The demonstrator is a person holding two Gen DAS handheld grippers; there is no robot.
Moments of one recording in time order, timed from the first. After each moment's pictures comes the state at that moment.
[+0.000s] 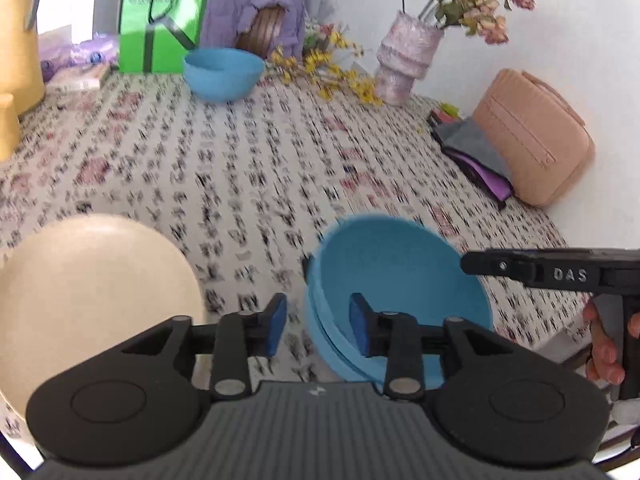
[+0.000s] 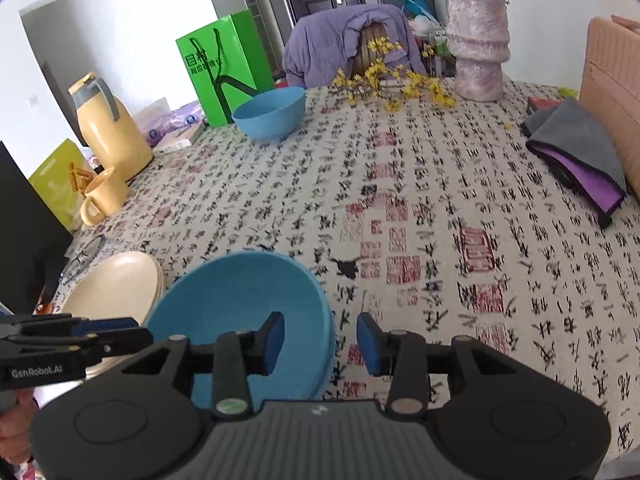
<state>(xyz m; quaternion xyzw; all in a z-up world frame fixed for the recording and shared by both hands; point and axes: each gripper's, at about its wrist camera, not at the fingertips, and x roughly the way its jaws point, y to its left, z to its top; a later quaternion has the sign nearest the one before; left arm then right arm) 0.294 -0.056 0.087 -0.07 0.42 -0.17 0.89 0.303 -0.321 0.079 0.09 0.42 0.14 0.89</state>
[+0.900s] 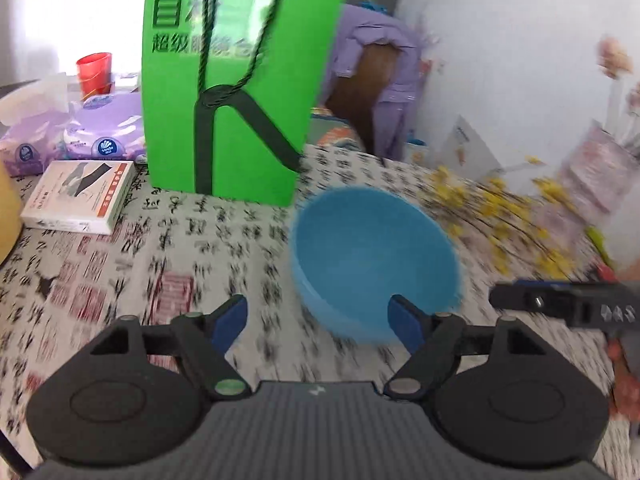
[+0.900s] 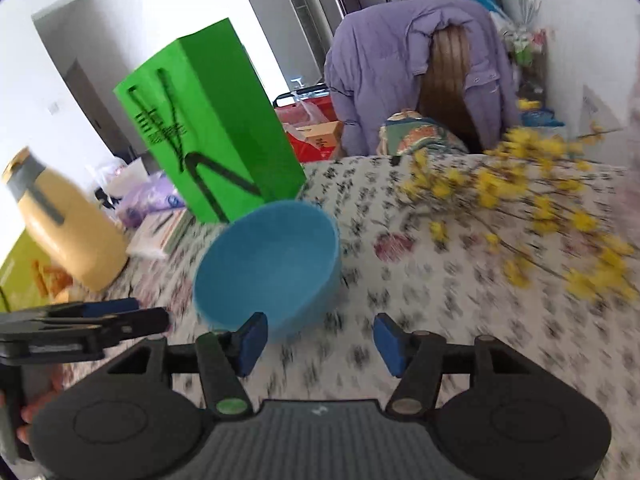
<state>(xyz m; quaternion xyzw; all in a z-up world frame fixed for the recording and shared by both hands) 0.691 0.009 0.068 -0.10 0.42 -0.05 0.90 0.733 -0.242 0.060 0.11 0.43 0.23 0.86</state>
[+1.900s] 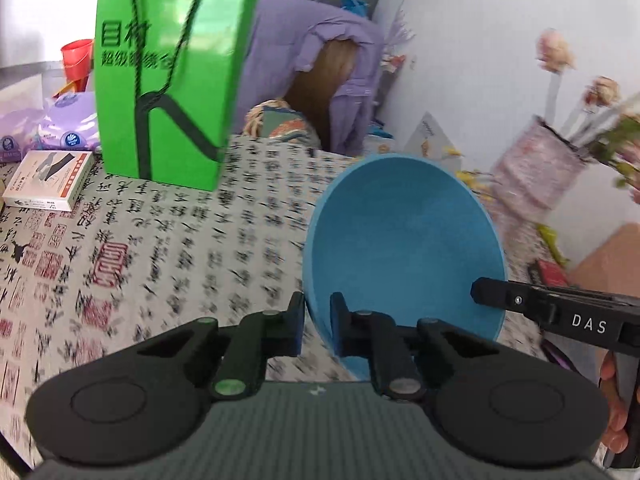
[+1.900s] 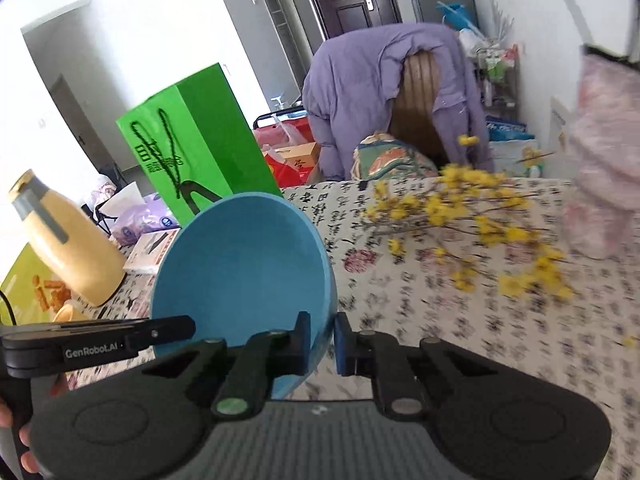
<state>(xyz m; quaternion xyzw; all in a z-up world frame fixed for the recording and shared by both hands) 0.627 -0.065 0.129 -0.11 0.43 -0.09 0.89 0.650 -0.300 0.128 0.10 0.41 0.19 0.89</state>
